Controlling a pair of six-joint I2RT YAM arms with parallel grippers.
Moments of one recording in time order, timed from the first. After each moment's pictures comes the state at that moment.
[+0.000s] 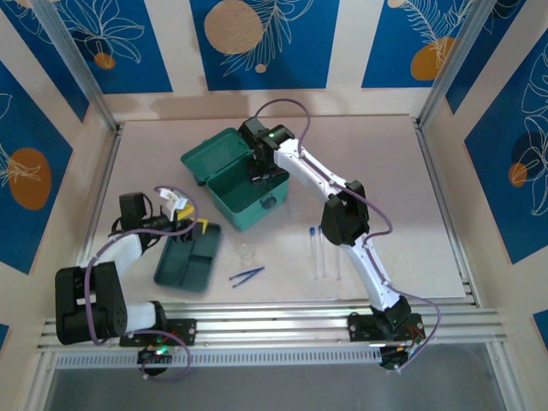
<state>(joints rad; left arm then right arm) 0.14 1.29 0.52 -0.02 0.97 0.42 0.68 2.43 2.43 -1.24 0.12 0.34</state>
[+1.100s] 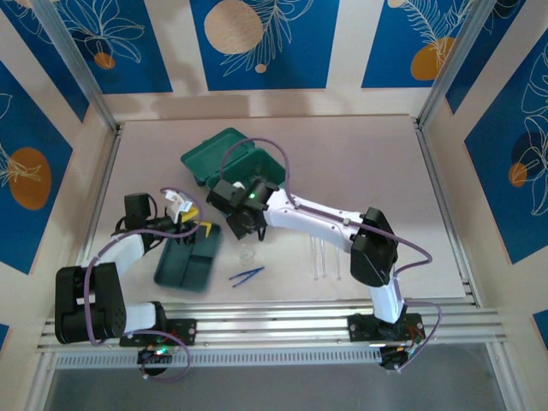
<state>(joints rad) 0.10 1.29 0.52 -0.06 0.95 0.45 1.08 1.96 1.78 -1.10 0.32 0.44</state>
